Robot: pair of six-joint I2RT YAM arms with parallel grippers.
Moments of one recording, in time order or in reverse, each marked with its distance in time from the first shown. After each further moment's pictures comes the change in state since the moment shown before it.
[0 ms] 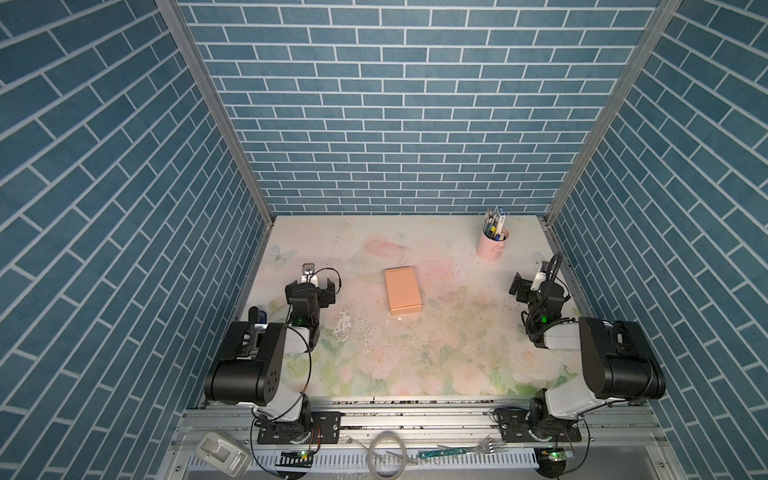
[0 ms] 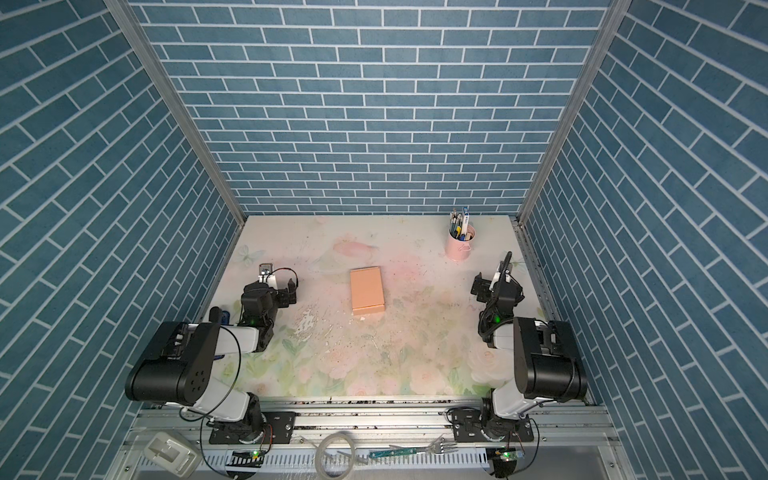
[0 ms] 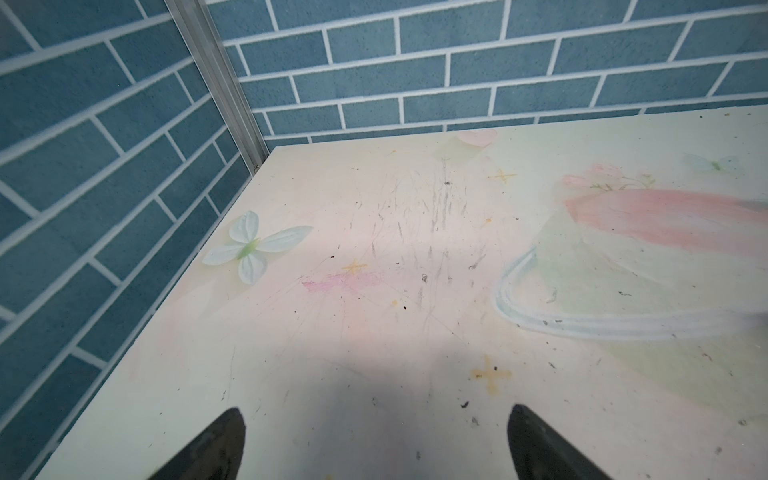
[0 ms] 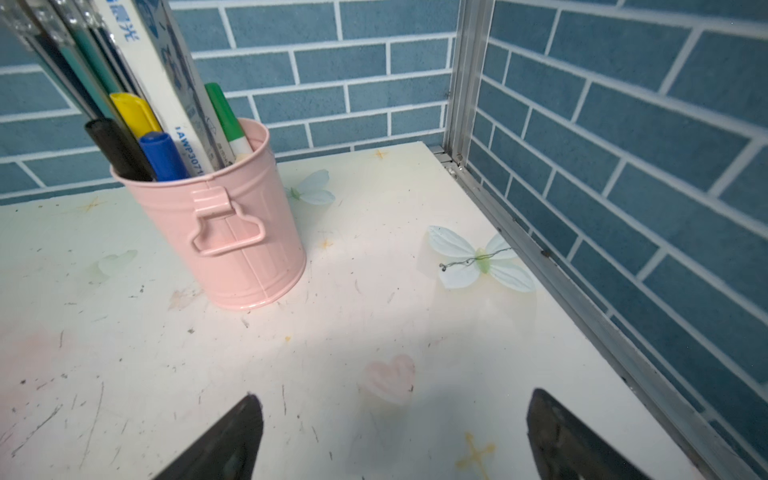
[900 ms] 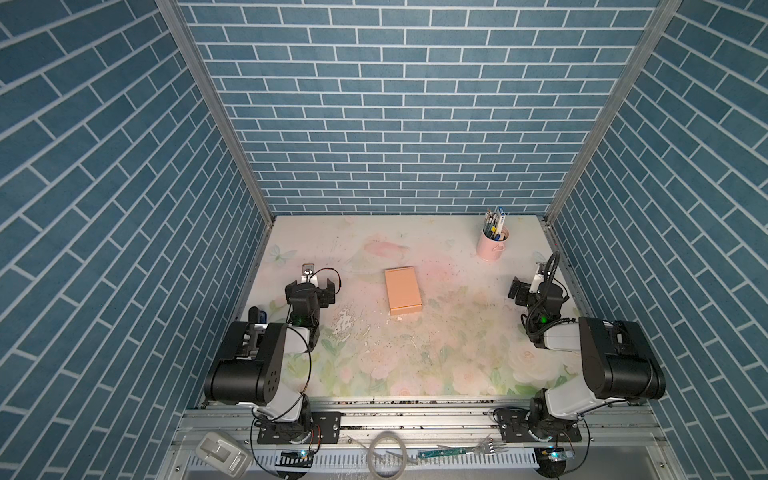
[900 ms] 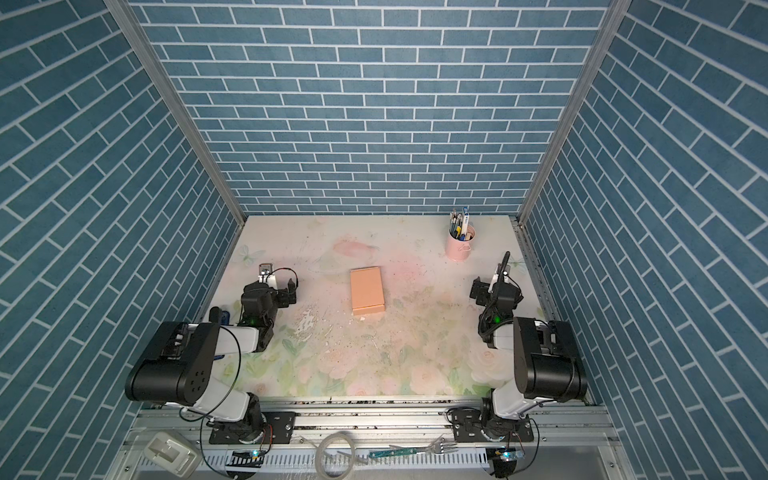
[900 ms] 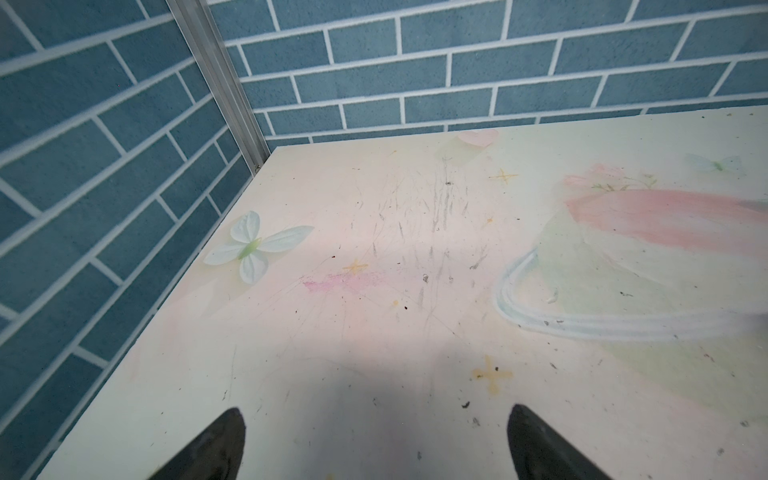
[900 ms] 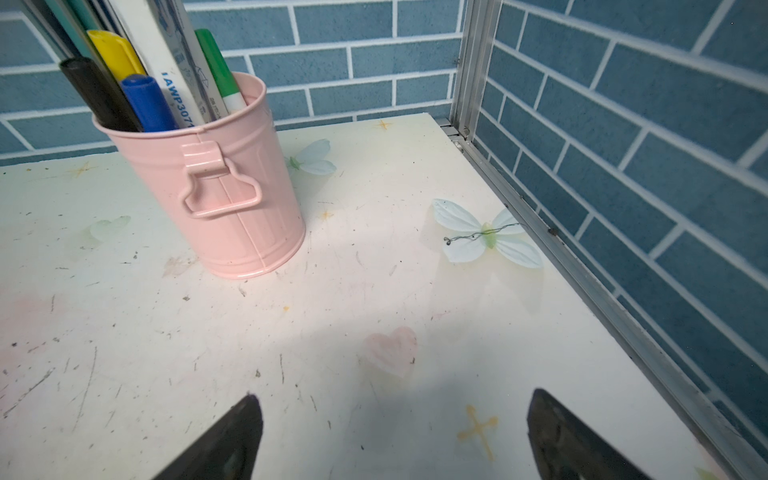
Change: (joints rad) left arm 0.000 0.000 0.000 0.000 -0.001 0.000; right arm 0.000 0.000 -0.002 -0.035 -0.009 -0.007
